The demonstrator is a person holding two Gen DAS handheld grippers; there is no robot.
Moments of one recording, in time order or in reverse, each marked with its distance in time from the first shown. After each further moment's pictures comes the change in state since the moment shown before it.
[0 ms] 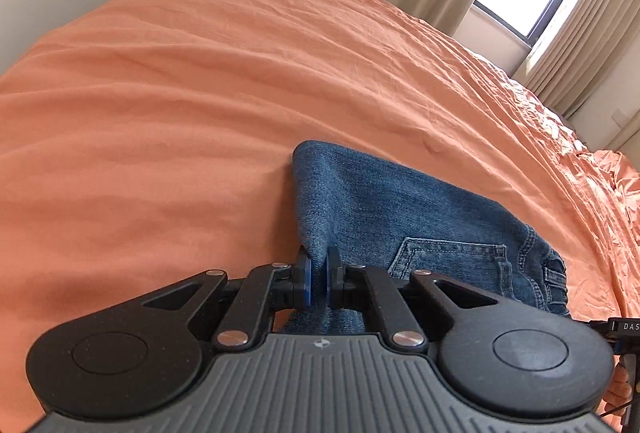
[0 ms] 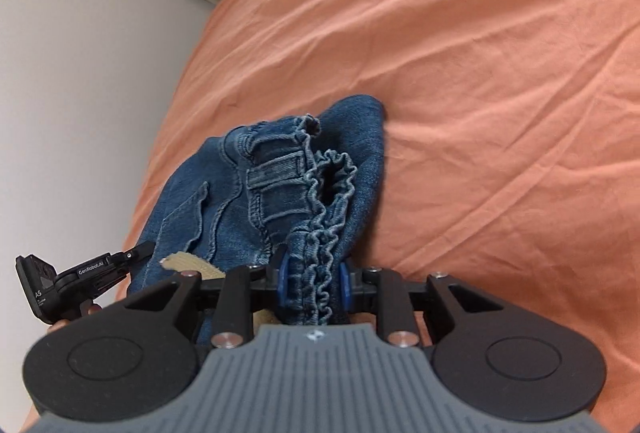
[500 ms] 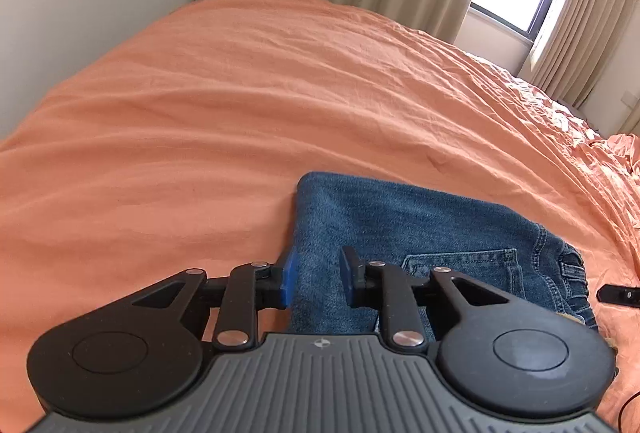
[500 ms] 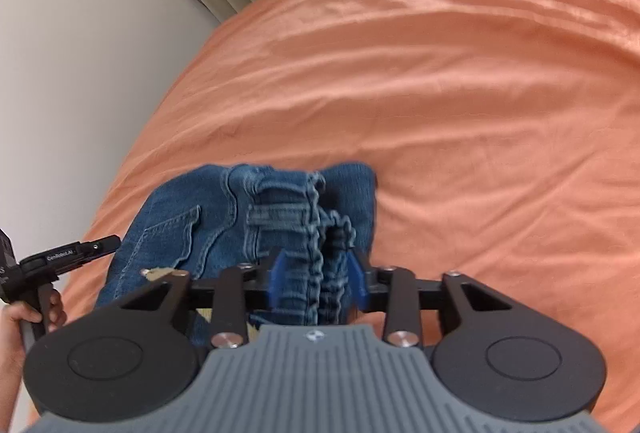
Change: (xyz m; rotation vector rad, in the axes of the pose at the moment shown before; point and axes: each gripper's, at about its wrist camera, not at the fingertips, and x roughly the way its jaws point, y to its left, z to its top) left arm -0.022 -0.017 0.006 0.097 -0.084 0.078; right arm -0.030 0.069 0.019 -0.330 -0.157 -0.194
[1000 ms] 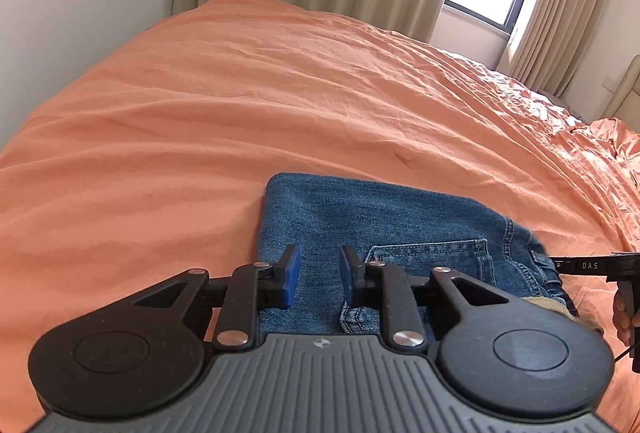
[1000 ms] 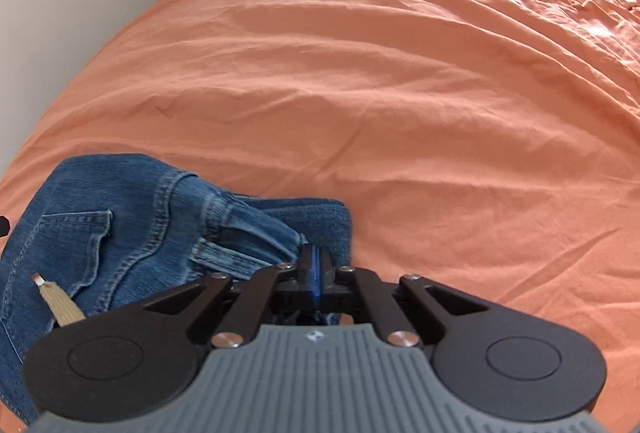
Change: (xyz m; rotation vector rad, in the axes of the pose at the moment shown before) left arm -0.010 -0.015 -0.007 0.060 -0.011 -0.049; right arm 0.066 -0.006 0.013 -0.067 0.080 -0.185
